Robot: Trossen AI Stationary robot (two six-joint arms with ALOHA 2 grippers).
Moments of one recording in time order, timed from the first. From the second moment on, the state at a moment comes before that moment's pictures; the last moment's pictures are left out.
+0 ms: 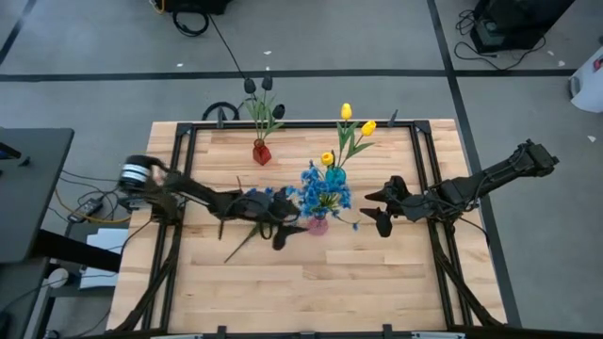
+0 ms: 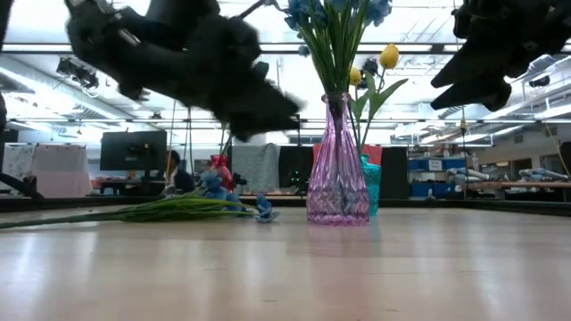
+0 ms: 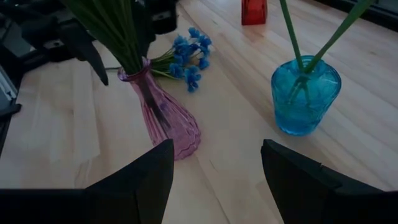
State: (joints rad) left arm -0.11 1.67 0.66 0.72 0.01 -0.15; right arm 0.35 0.83 0.50 -0.31 0.53 0.68
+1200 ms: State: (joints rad) left arm -0.30 1.51 0.67 -0.40 -0.16 -0.61; right arm 0.35 1.03 0.50 -0.17 0.56 0.60
